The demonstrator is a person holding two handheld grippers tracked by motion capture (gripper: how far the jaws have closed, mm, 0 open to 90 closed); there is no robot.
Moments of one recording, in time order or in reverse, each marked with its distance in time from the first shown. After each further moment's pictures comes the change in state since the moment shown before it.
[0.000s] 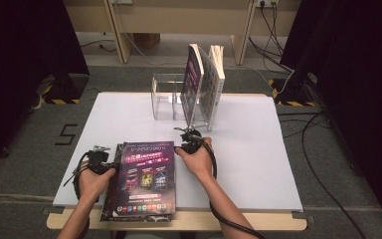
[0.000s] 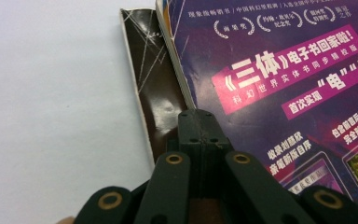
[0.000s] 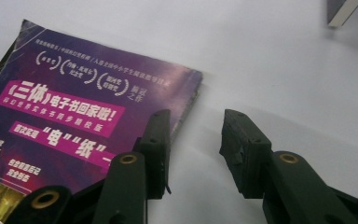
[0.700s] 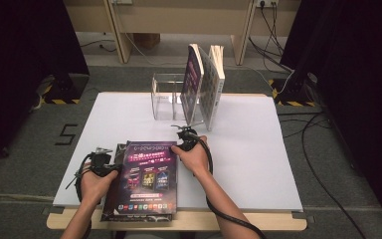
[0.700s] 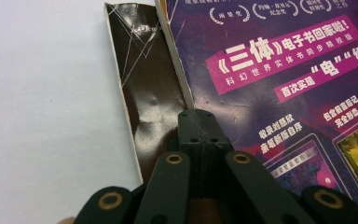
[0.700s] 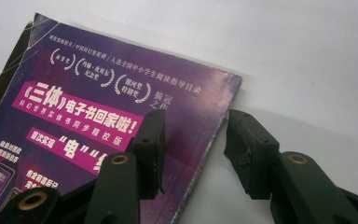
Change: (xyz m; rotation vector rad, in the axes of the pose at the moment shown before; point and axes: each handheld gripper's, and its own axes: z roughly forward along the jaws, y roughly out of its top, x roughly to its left) left arm -0.008 -0.004 -0.001 -0.001 0.008 0.015; right arm -0.001 0.008 0.018 0.066 0.059 0.034
